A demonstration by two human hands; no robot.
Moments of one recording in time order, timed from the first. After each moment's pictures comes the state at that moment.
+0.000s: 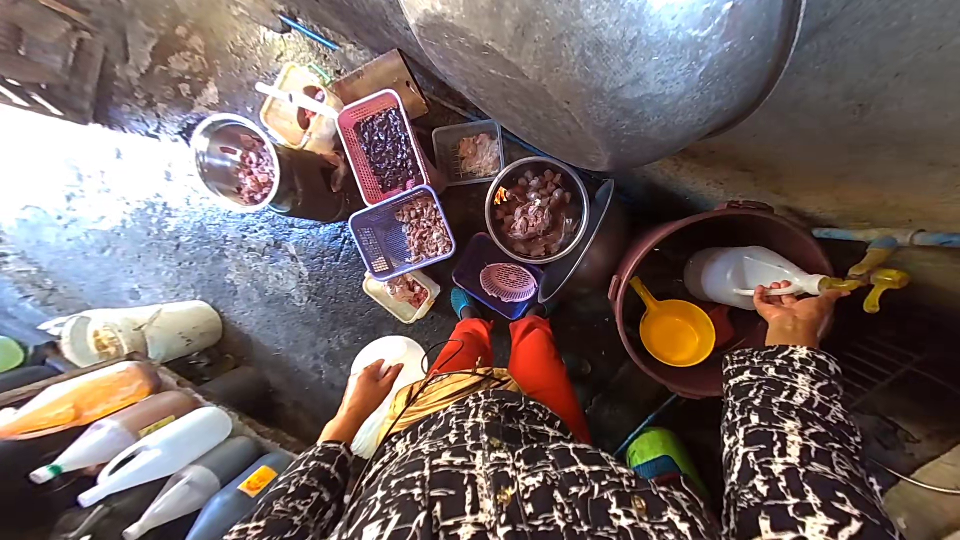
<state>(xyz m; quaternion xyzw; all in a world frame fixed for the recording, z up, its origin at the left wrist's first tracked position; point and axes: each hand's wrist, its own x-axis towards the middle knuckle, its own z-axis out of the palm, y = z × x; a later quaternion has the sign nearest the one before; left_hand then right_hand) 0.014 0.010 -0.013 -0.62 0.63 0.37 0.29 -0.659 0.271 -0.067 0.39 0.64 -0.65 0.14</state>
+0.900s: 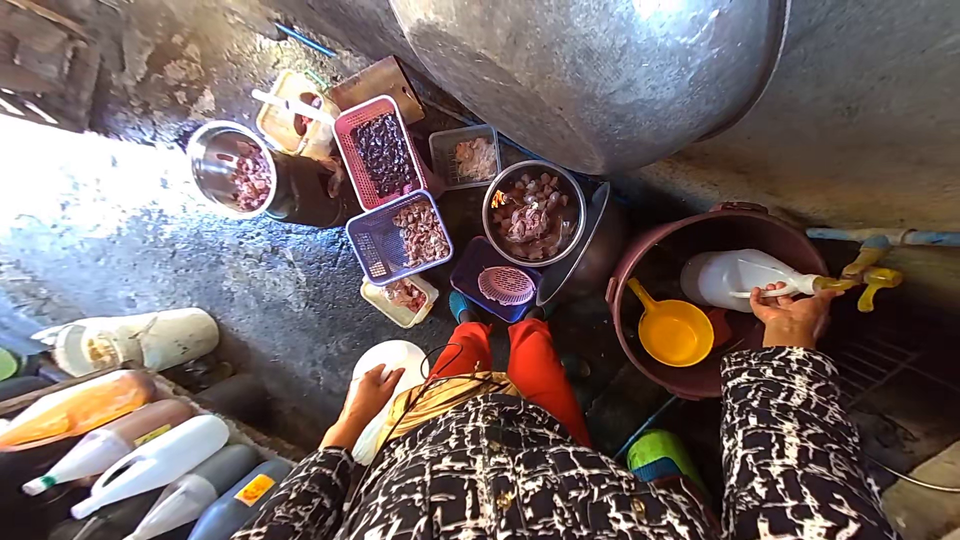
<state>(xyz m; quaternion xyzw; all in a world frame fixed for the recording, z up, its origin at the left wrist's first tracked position) 0.013 0.013 -0.018 -0.61 0.63 0.37 0.30 -0.661 0.274 -0.068 0.39 0.64 -0.65 0.14</state>
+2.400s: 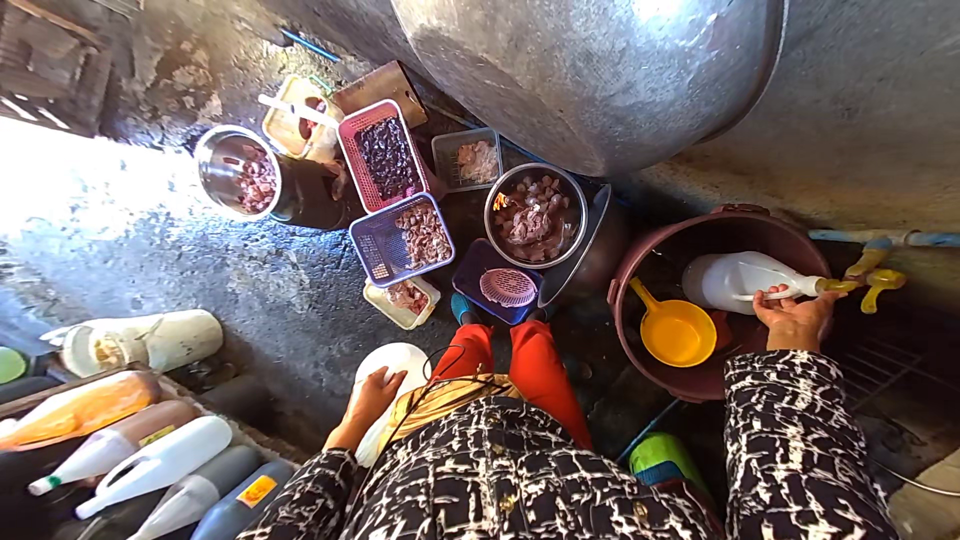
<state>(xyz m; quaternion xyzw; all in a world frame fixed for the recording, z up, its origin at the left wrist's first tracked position) 0.012 0.015 -0.017 -0.61 0.63 0.37 0.29 -0.663 0.277 -0.069 0.39 0.64 -0.64 0.15</state>
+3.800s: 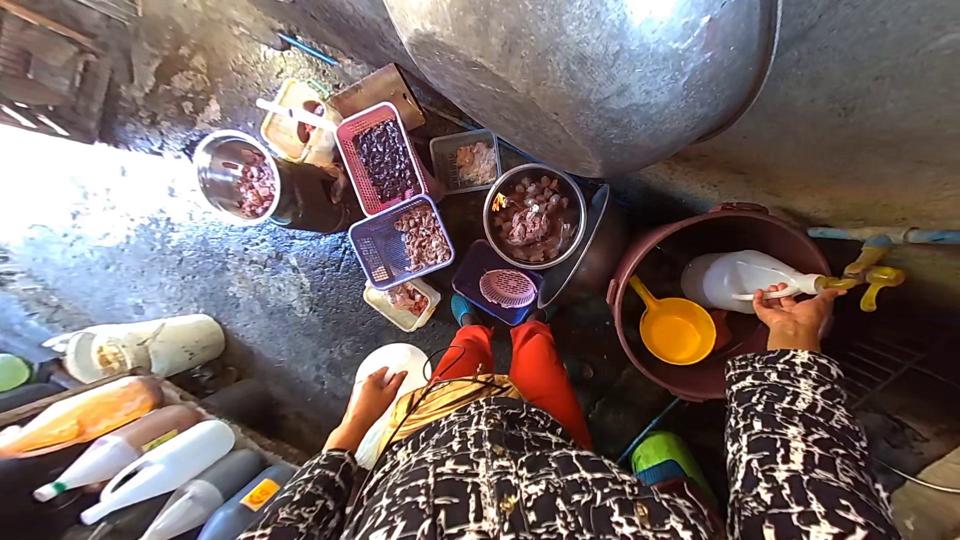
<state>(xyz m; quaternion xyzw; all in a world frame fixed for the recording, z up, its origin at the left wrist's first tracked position) 0.009 0.010 -0.018 -0.61 0.63 0.37 0.30 -0.663 0.279 -0.069 0.40 0.63 -0.65 0.15</state>
